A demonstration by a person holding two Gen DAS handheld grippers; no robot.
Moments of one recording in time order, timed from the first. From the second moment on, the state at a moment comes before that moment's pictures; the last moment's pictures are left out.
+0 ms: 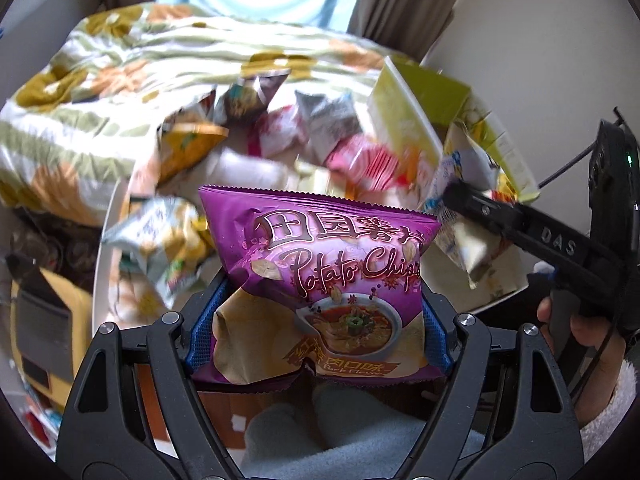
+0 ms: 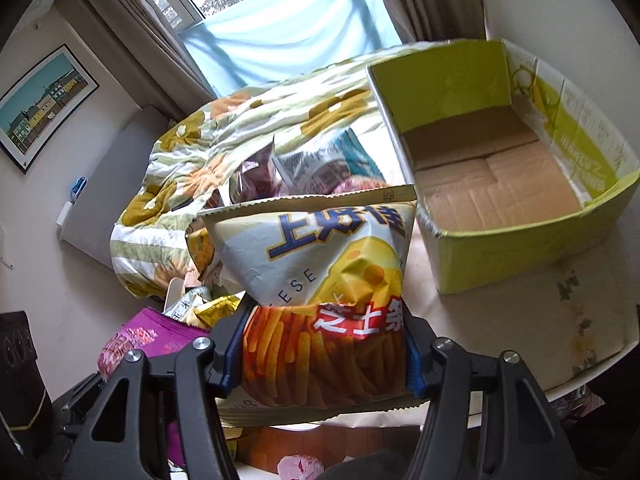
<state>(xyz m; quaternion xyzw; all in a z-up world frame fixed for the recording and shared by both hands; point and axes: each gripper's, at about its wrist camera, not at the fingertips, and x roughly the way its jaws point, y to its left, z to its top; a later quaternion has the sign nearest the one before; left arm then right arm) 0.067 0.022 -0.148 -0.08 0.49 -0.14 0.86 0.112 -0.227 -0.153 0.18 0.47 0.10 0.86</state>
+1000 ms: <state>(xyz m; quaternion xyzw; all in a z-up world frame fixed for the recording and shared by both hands) 0.313 -0.220 -0.096 -0.05 0.45 -0.17 0.88 0.259 -0.415 -0.086 0.12 0.44 0.05 0.89</state>
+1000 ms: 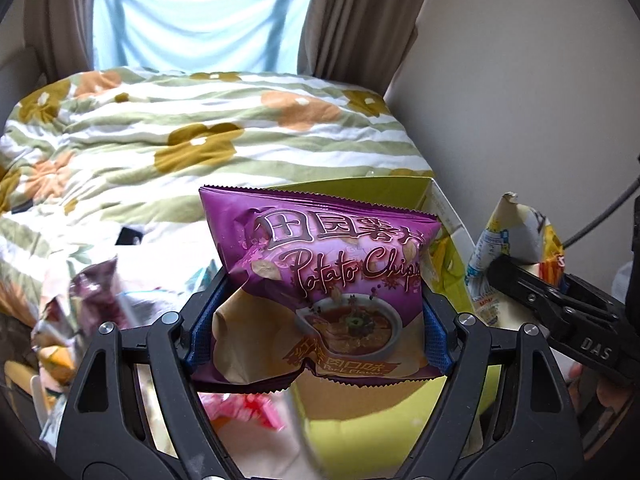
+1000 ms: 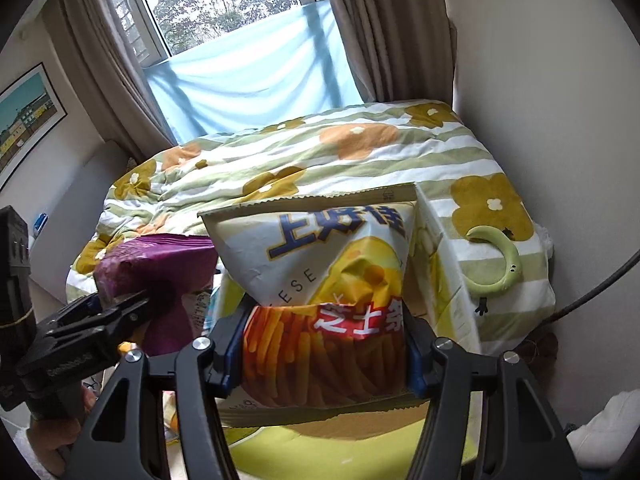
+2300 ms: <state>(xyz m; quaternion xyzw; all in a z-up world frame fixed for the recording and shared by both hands) 0.325 -0.233 -0.136 0.03 0.50 -0.13 0.86 0.356 -0.430 -0.154 0.10 0.51 0.06 0.85</state>
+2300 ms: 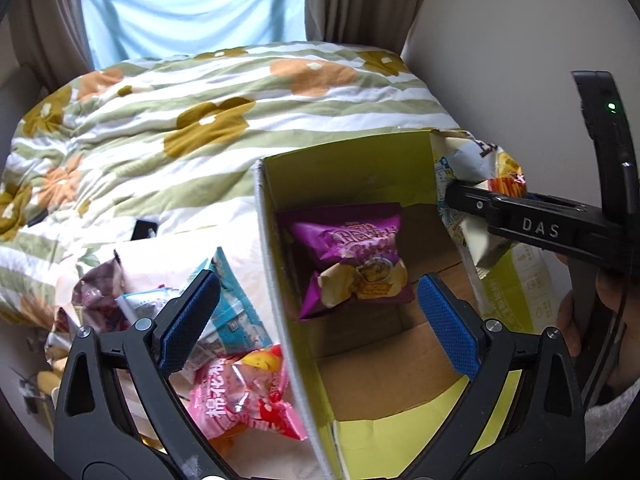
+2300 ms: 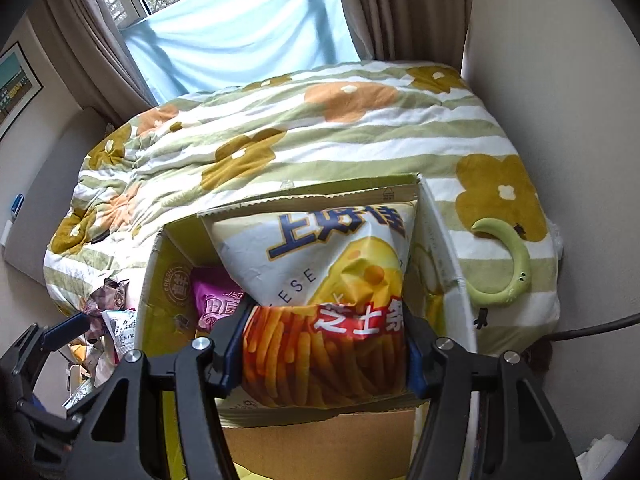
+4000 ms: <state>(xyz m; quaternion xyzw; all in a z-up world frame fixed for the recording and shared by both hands) 0.124 -0.139 -0.035 -0.02 0.37 -0.10 0.92 0.127 -0.395 -0.043 0.08 0.37 0.02 0.93</state>
